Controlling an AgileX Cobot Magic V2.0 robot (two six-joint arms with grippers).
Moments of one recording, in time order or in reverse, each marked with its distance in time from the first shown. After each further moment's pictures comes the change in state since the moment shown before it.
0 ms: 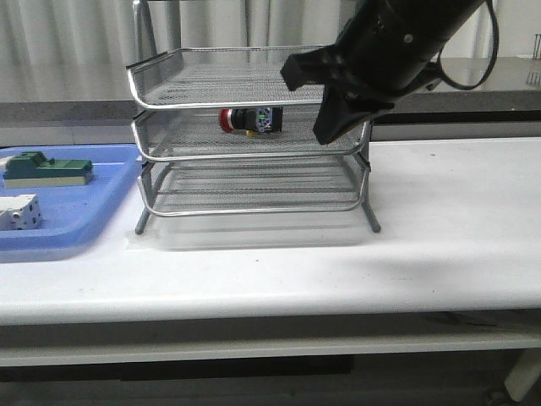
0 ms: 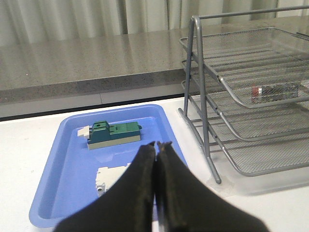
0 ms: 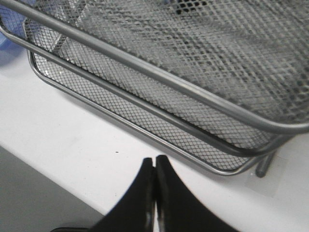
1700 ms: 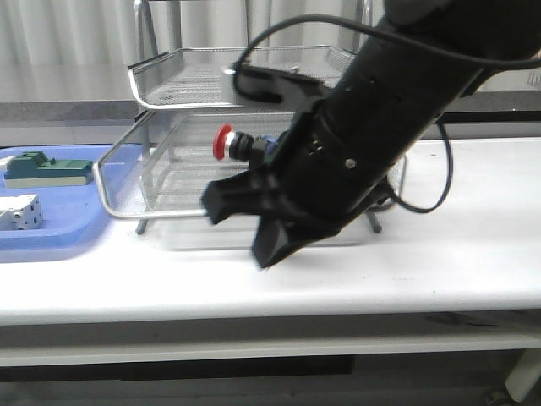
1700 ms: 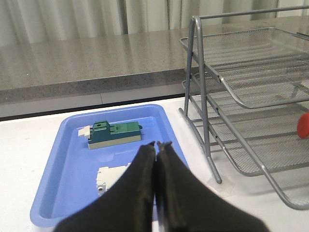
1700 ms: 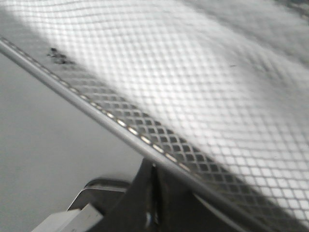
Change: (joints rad) left arm 0.000 0.000 0.000 0.000 0.000 0.000; right arm 0.219 0.044 0.235 0.143 -0.183 -0.014
